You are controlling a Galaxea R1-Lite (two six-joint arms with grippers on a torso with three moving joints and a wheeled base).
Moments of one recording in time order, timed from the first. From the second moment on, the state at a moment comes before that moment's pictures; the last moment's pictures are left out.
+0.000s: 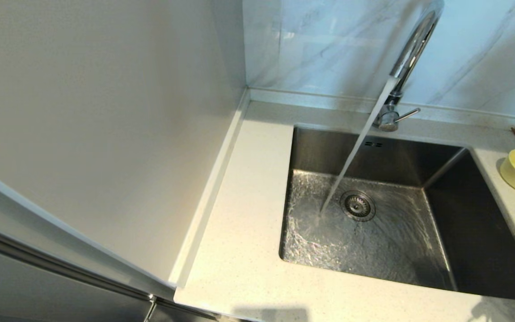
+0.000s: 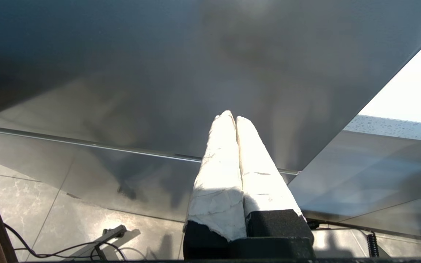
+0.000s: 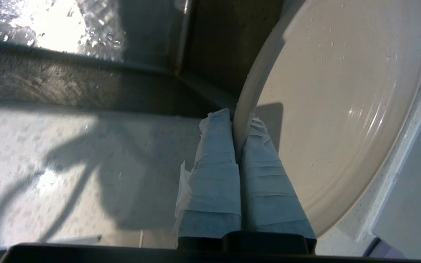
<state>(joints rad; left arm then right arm) 0.00 0.00 0.00 0.00 0.00 0.00 -0.15 1.21 -0.56 0.13 -0.34 -0.22</state>
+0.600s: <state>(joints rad) 0.00 0.00 0.00 0.00 0.00 0.00 -0.25 1.36 -0.55 0.01 -0.34 -0.25</state>
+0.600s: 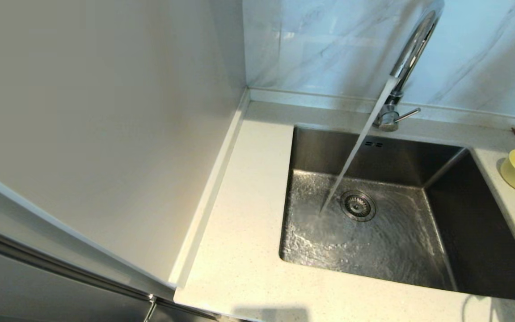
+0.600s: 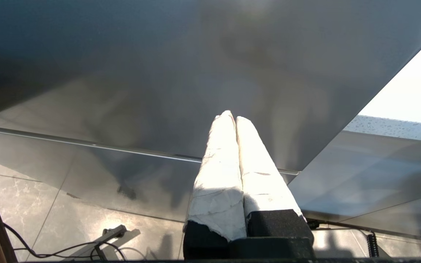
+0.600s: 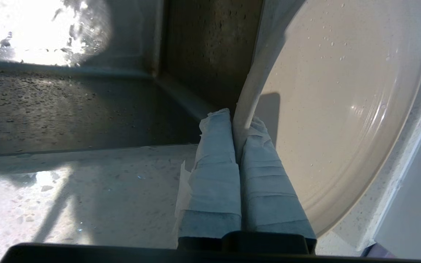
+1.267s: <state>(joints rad) 0.00 0.00 0.00 0.00 0.00 0.00 -0.30 1.37 -0.57 -0.03 -0.32 -0.24</state>
